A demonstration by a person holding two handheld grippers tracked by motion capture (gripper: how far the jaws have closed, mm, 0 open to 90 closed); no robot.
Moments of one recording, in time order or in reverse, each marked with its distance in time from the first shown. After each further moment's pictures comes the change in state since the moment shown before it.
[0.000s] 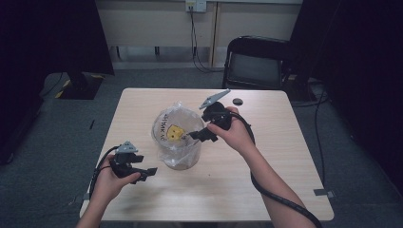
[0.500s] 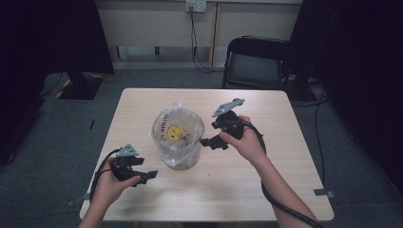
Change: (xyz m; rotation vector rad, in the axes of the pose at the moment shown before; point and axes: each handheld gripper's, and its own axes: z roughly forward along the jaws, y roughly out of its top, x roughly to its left) left arm -0.003 -0.010 0.004 0.001 -0.002 0.000; right arm -0.001 -0.035 -0.016 -0.030 -0.003 0.029
